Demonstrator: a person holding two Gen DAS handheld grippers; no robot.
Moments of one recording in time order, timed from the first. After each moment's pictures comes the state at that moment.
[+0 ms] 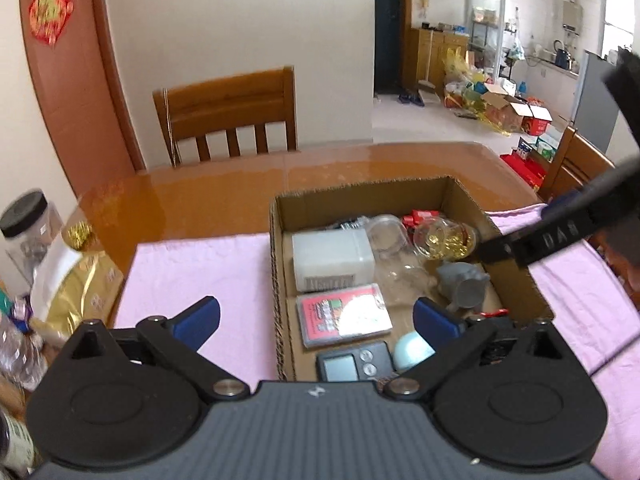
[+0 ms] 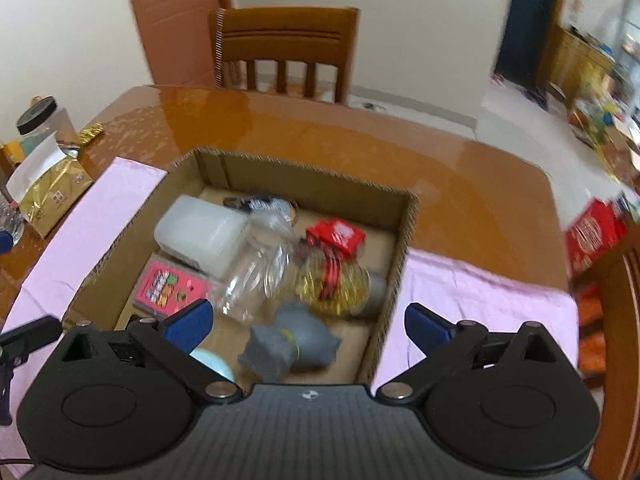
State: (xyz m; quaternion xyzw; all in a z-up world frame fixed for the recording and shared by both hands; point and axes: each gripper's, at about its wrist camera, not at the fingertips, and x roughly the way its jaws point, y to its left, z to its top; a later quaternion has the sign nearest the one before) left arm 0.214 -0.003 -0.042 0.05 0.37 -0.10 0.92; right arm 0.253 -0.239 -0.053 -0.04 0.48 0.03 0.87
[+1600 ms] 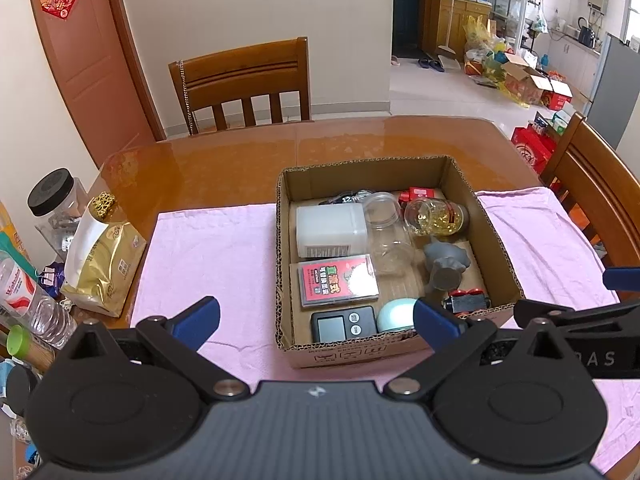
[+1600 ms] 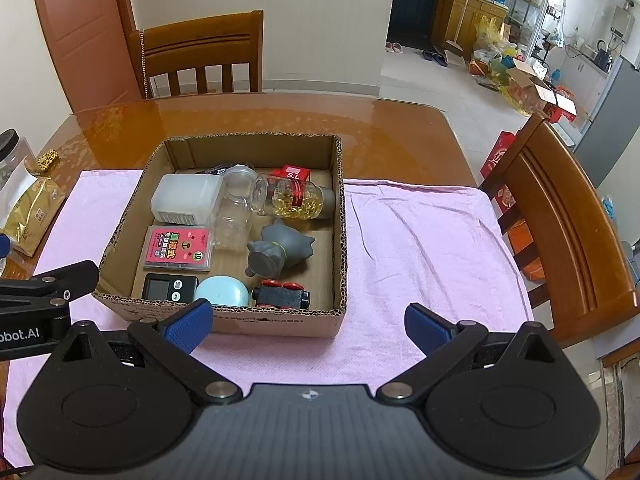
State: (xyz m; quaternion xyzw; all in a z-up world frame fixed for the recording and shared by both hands) left arm 0.193 -0.021 -0.002 0.06 0.42 -0.06 0.90; right arm 0.149 -0.201 -0.017 0.01 0.47 -0.10 0.88
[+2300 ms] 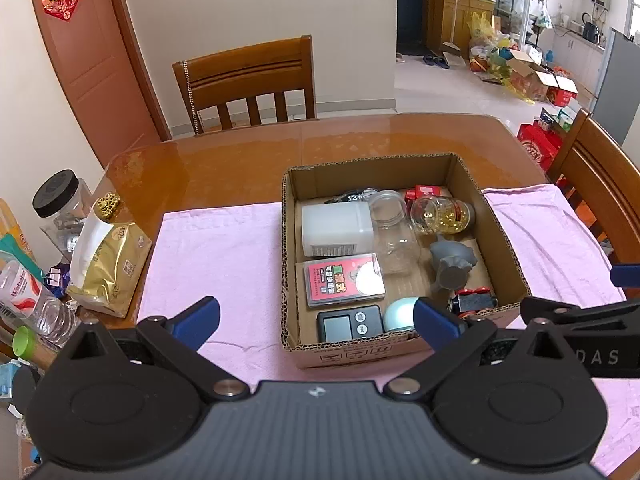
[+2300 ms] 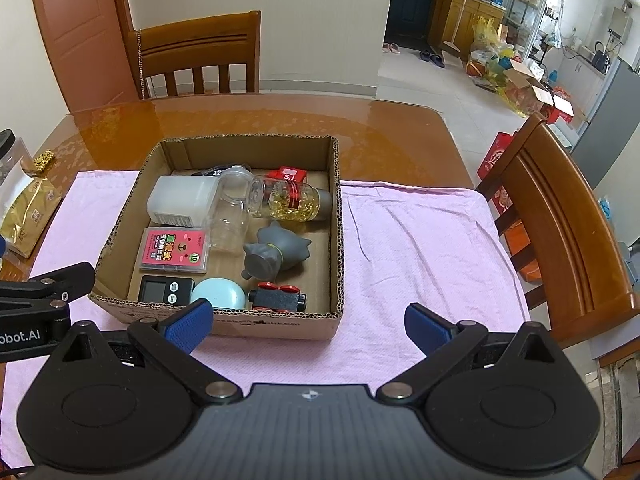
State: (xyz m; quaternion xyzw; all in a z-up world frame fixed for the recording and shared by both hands) left arm 0.195 -0.022 -0.002 0.07 0.43 -0.05 0.90; right arm 0.151 -0.202 -0.018 0.01 0.47 -0.11 0.87
